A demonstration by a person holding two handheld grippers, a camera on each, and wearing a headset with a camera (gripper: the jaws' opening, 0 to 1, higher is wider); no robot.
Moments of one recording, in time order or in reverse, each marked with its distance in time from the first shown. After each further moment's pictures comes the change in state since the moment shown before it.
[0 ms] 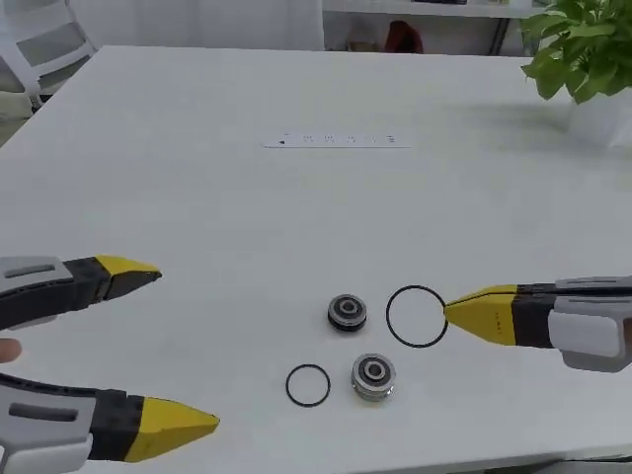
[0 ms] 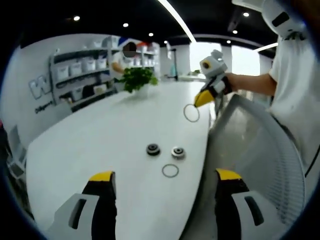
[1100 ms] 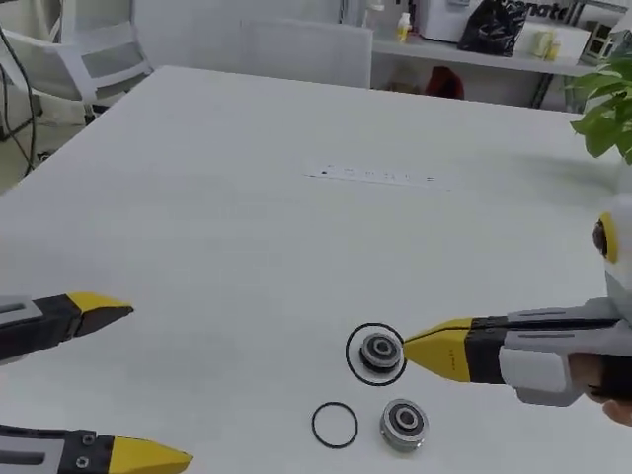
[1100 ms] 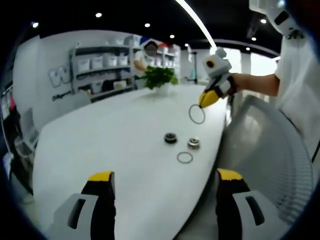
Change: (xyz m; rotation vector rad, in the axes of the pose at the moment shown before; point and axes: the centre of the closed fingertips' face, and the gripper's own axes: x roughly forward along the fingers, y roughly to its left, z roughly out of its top) left arm -0.028 0.023 -0.038 -0.114 -0.022 0.158; right arm 0.063 0.016 0.009 -0.086 0.107 0.126
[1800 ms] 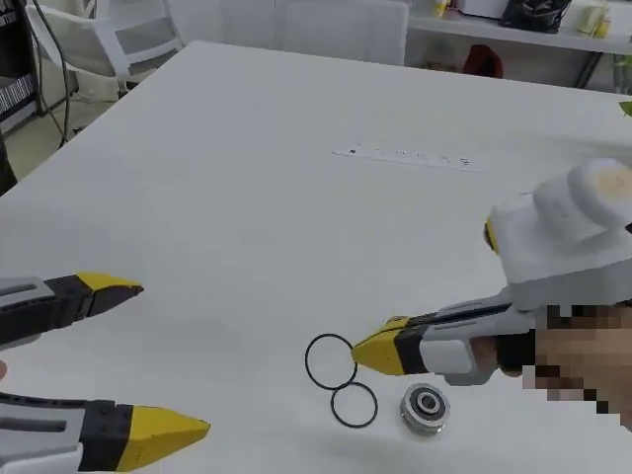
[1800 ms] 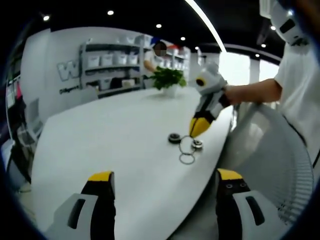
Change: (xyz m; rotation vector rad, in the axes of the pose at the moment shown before) left arm 0.000 -0.001 -0.003 -0.068 -0.016 0.039; right arm 0.065 -0.013 -0.038 -0.013 0.212 0.073
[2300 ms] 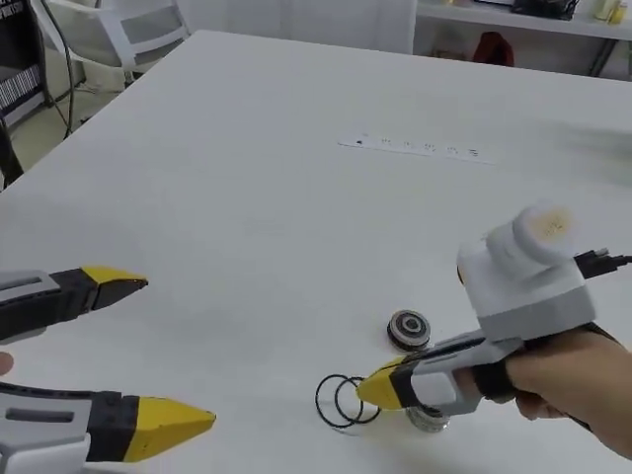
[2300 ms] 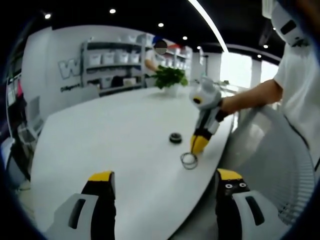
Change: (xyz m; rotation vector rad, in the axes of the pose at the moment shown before) left arm 0.004 0.003 -0.002 -0.015 0.010 0.007; right arm 0.018 -0.028 -0.048 0.114 0.115 0.001
